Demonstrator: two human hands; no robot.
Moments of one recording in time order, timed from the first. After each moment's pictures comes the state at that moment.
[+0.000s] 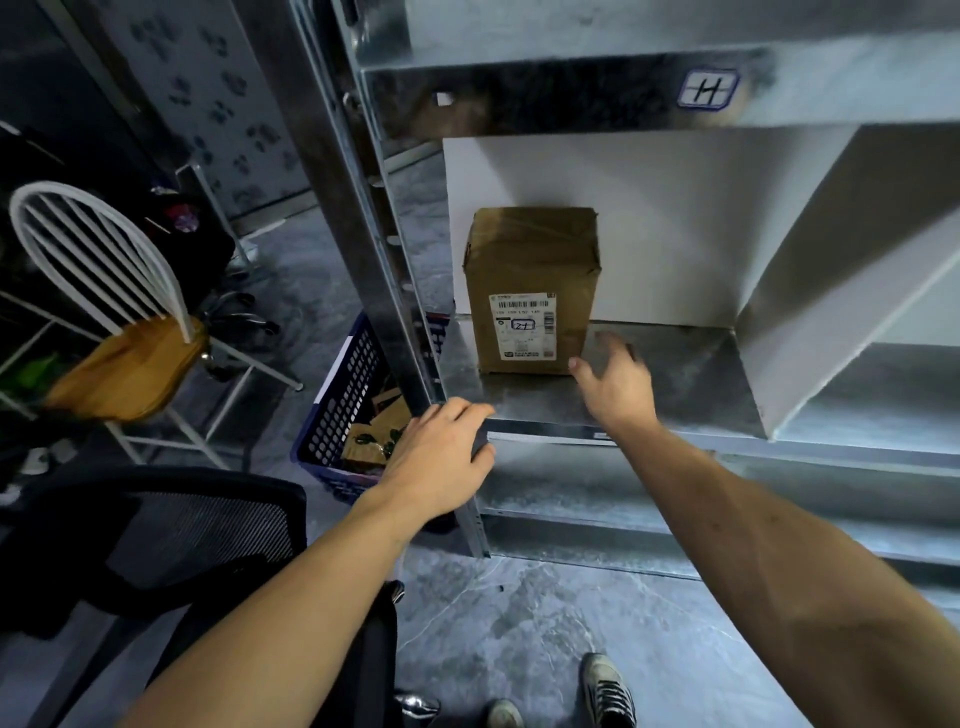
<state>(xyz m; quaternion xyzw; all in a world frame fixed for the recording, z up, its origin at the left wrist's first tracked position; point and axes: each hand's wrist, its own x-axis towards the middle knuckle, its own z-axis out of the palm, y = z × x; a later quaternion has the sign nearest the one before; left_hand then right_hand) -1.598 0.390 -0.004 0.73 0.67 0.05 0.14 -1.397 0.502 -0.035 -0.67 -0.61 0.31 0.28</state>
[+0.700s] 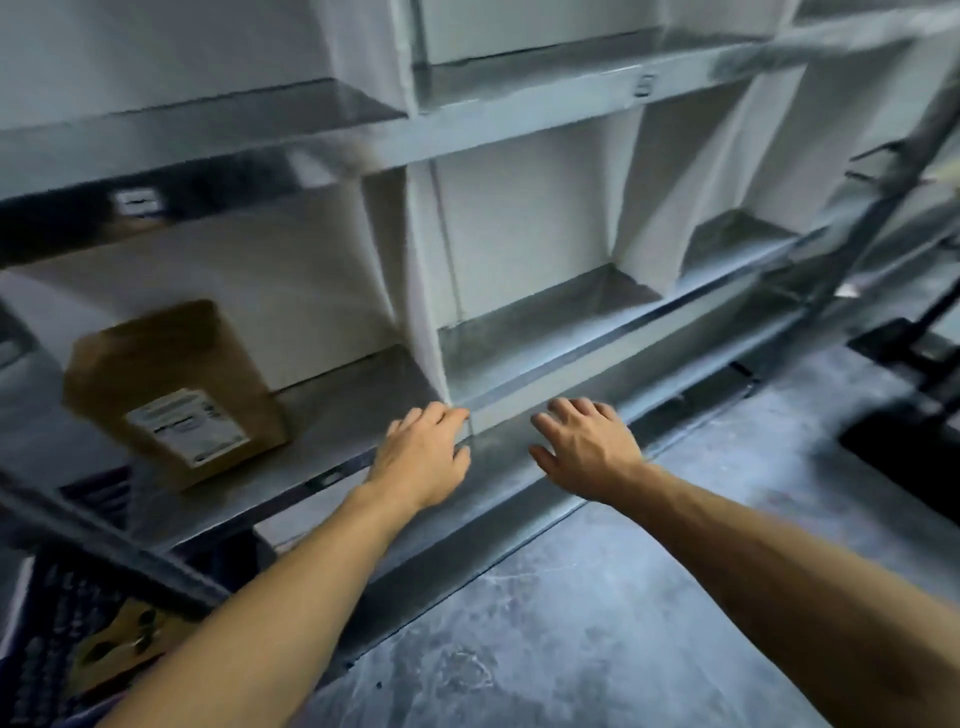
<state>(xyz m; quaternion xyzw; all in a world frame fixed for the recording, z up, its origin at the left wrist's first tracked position) -1.334 0.397 0.007 0.90 0.42 0.02 0.08 -1.129 0.308 -0.017 -0.73 -0.69 -0.03 0.00</state>
